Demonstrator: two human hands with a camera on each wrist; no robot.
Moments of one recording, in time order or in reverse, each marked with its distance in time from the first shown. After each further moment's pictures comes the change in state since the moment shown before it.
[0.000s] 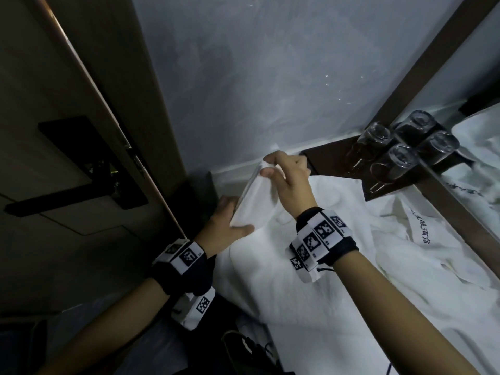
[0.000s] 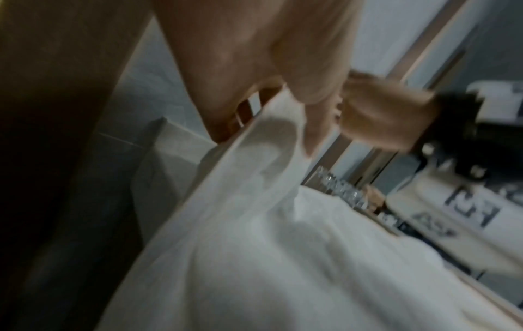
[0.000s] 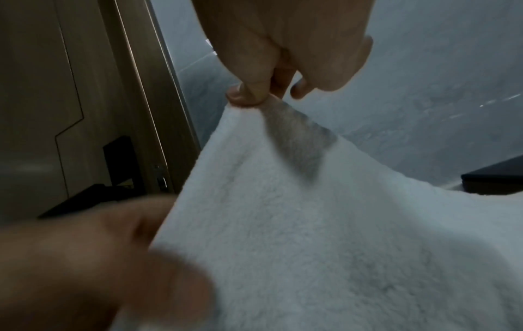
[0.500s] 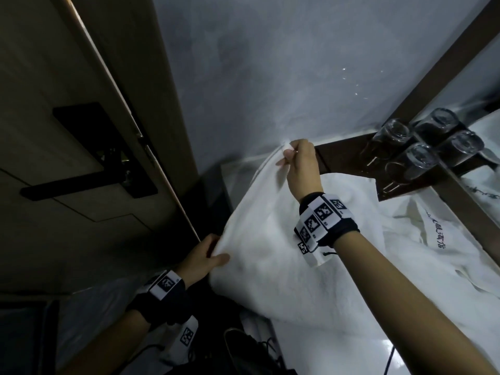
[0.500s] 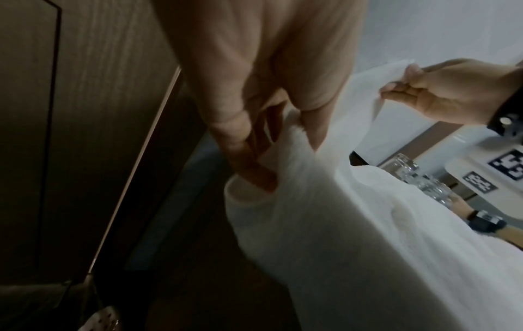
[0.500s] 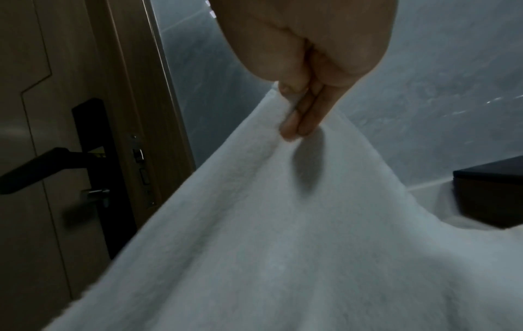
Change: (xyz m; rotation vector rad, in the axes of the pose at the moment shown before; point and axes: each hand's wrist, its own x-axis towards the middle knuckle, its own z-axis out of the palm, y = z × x) left_hand -0.047 -0.080 0.000 -0.210 -0.051 -0.319; right_hand 0.030 0.021 0.011 -0.061 0.125 0.068
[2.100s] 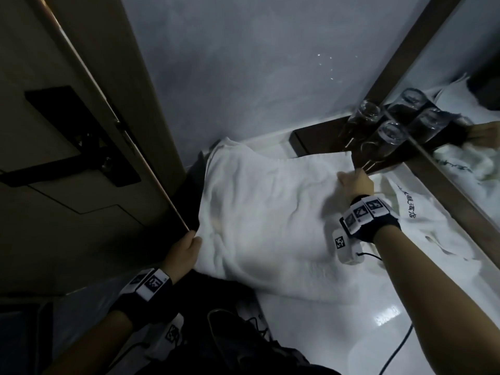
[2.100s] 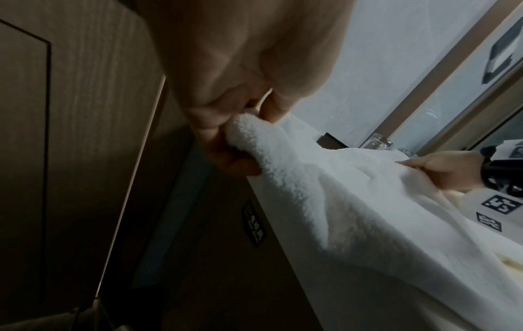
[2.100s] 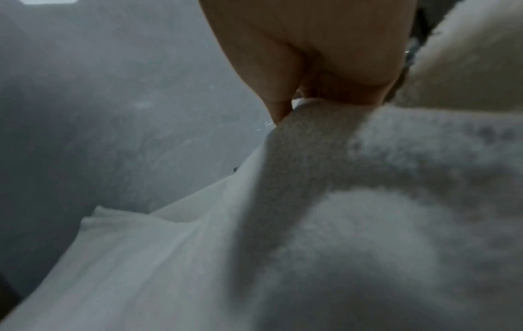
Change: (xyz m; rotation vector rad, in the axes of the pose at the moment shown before) left_hand -0.021 -0.009 0.016 0.192 0.198 -0.065; right_hand -0.031 0.113 -0.115 -0.350 0.085 0.729
